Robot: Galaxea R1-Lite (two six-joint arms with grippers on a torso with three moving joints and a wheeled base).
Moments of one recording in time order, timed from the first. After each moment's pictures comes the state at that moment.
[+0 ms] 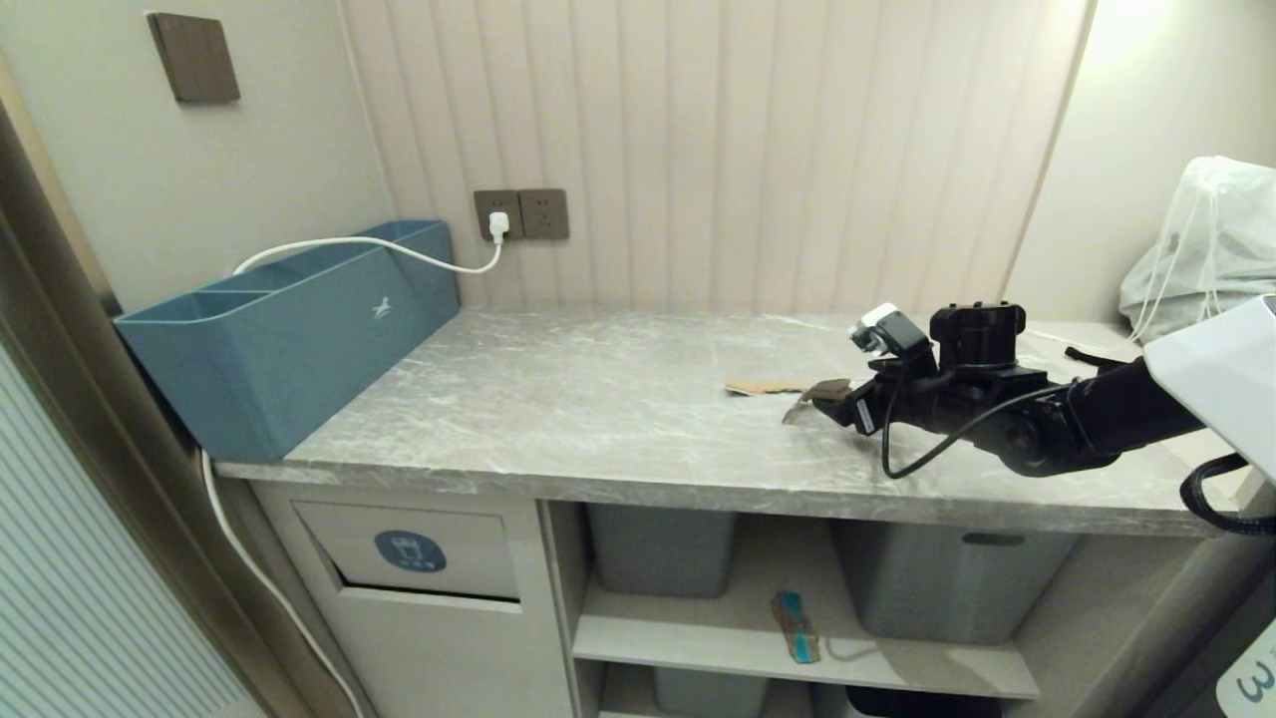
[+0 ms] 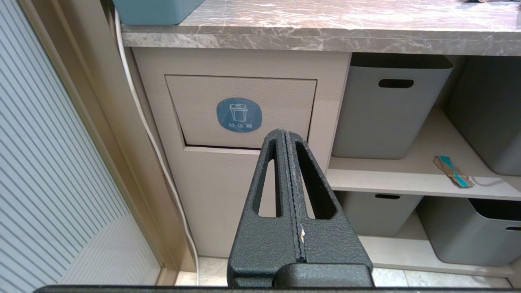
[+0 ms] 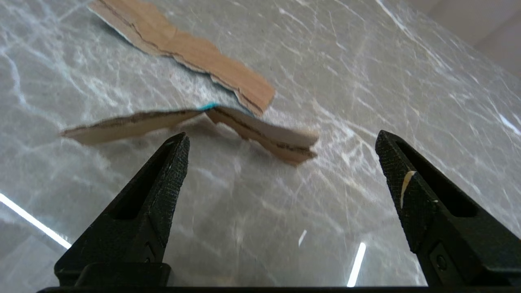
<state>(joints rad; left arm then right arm) 0.00 0.00 -0.02 0.04 0.00 0.01 0.14 2.20 -1.30 -0.58 0.15 -0.38</state>
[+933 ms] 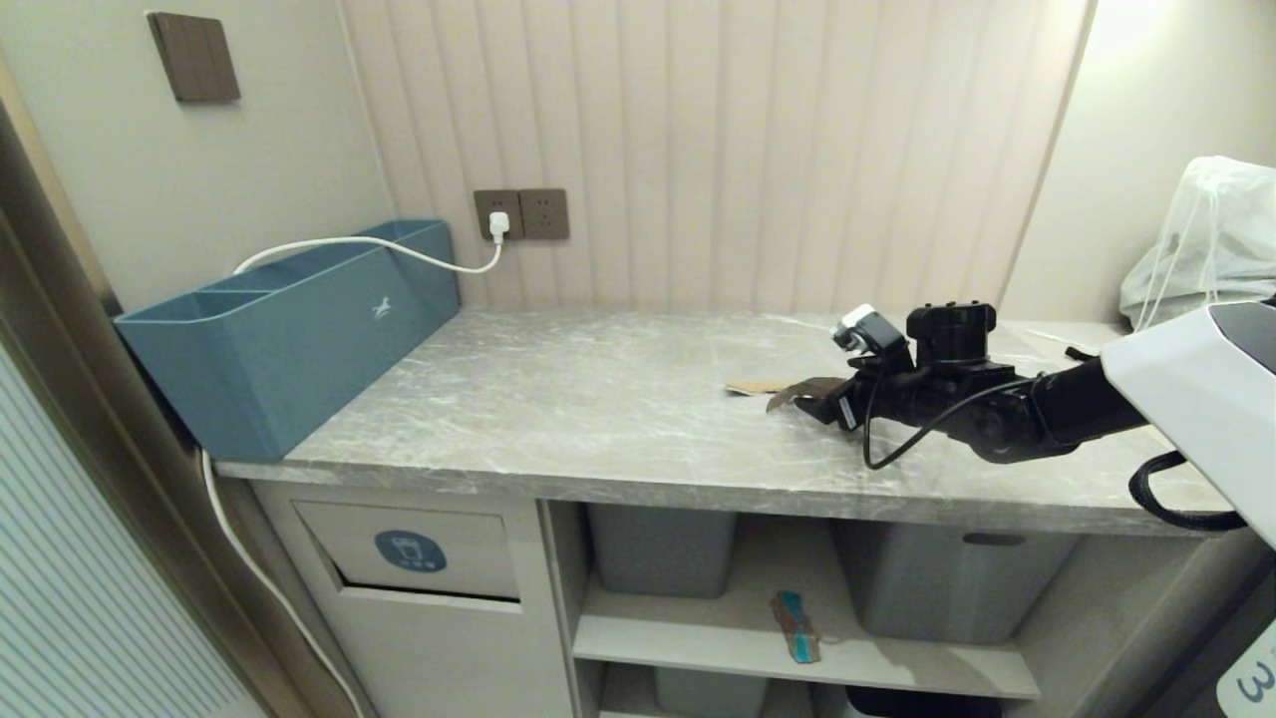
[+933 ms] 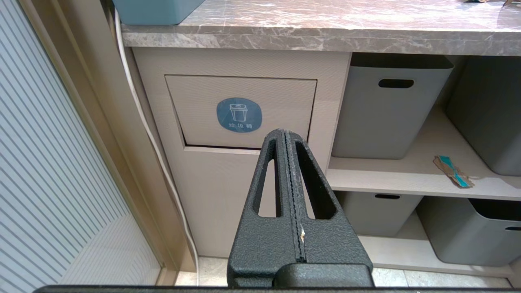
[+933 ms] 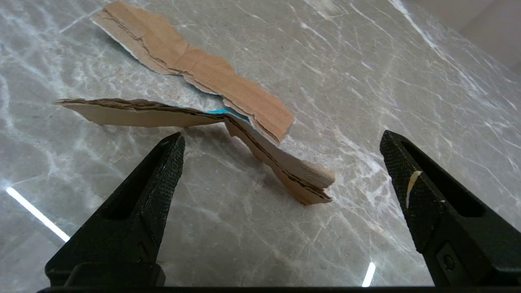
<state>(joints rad) 0.00 0.00 -0.02 0.04 0.00 0.01 0.15 2.28 -1.44 -0.51 0.21 -0.40</state>
